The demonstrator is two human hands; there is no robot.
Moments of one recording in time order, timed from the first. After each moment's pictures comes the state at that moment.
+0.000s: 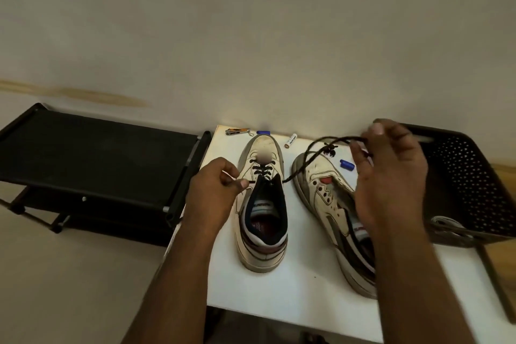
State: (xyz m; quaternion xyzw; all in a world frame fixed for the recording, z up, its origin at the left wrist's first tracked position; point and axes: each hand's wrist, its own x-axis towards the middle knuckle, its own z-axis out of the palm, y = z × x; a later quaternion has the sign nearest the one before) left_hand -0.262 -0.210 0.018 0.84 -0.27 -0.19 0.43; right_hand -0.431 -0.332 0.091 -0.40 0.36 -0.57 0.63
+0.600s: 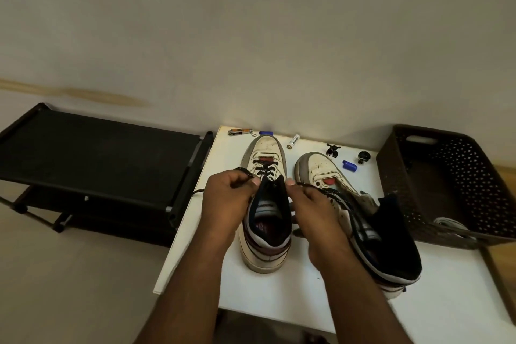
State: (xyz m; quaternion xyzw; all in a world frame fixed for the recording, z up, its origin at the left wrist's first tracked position) left_hand -0.283 -0.217 0.025 0.76 -0.17 -0.30 0.55; right_hand -0.395 -0.286 0.030 -0.53 0.53 -0.20 0.63
